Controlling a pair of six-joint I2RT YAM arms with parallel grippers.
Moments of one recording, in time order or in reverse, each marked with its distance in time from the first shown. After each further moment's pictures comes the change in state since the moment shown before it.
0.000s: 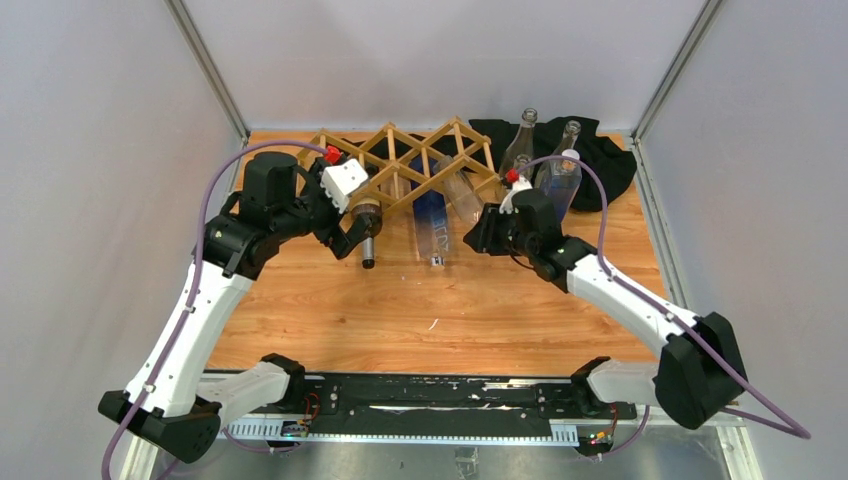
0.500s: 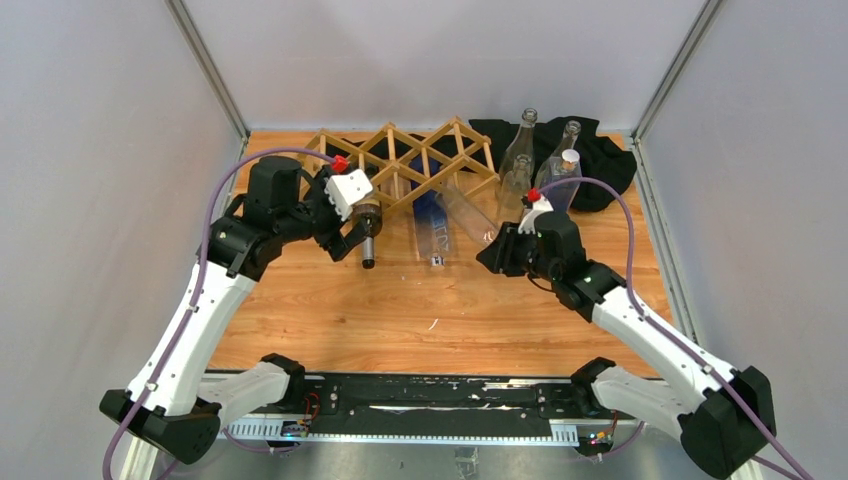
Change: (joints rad) left arm 0.000 -0.004 -0.043 -0.007 0.005 0.108; right arm 0.000 -0.288 -0.152 -0.105 -0.021 0.045
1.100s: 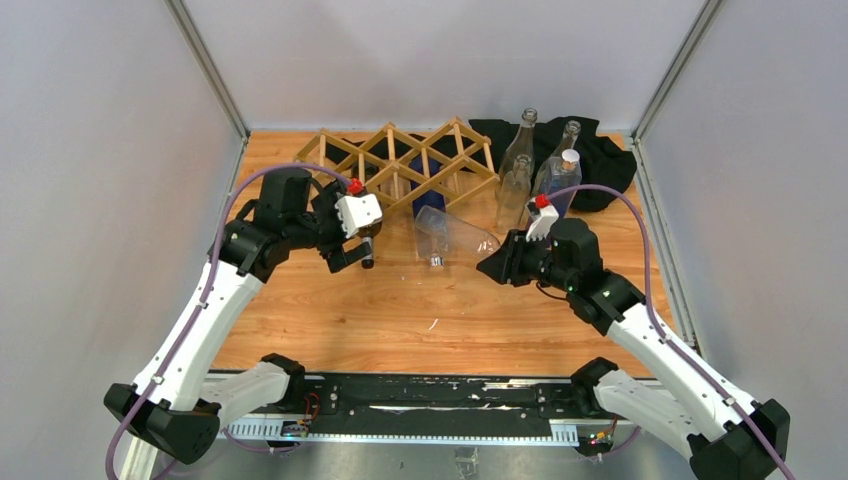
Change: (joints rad) left arm -0.003 -0.001 -0.088 -0.008 0.028 0.203; right arm 0.000 -0.143 -0.007 -0.074 -0.121 0.001
